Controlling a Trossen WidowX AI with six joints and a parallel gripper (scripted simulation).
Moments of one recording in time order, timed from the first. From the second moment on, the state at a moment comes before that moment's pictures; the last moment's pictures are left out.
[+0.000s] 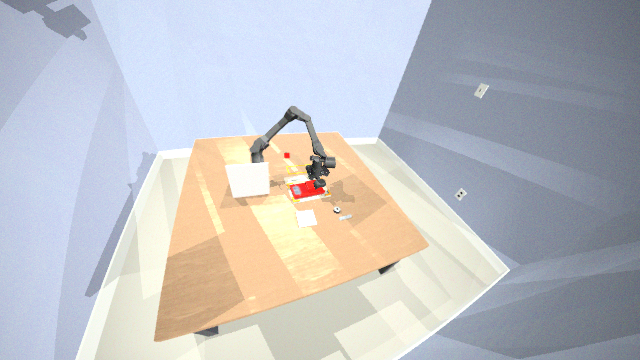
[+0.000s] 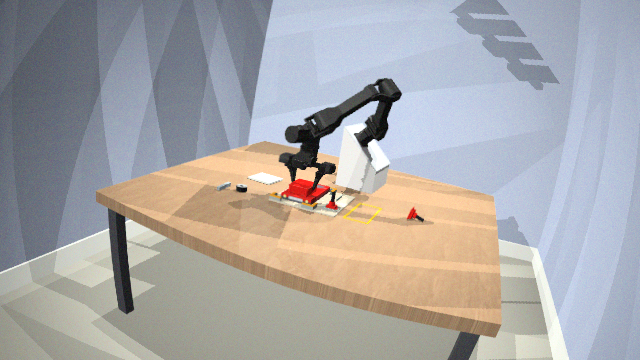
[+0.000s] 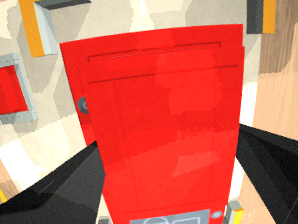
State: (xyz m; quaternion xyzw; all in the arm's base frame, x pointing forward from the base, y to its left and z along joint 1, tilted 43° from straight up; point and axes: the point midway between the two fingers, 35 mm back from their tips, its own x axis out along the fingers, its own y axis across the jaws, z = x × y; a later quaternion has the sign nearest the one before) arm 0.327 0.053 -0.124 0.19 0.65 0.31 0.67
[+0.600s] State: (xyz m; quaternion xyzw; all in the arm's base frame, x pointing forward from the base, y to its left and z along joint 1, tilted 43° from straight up) arm 0.327 0.054 -0.125 0.19 0.65 0.31 0.67
